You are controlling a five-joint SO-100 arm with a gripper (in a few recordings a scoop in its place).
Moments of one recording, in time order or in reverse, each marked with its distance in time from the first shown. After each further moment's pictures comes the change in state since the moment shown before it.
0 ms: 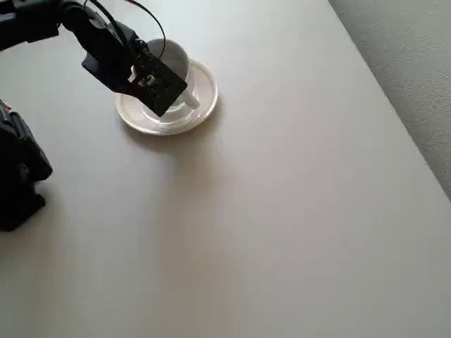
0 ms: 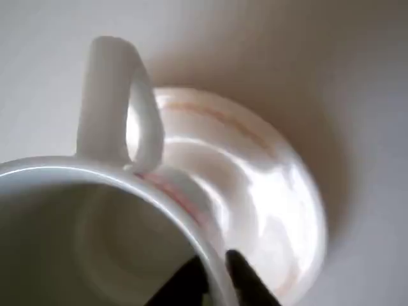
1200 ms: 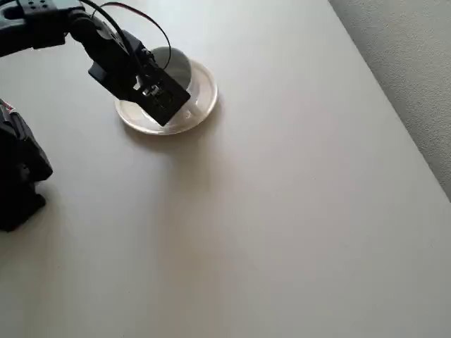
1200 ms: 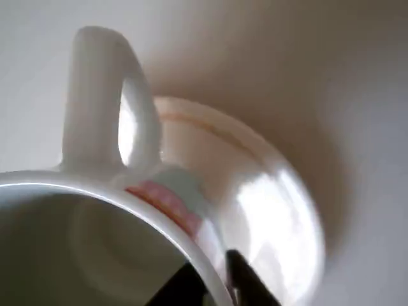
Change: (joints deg) arm 0.0 -1.1 3.0 -2.8 1.2
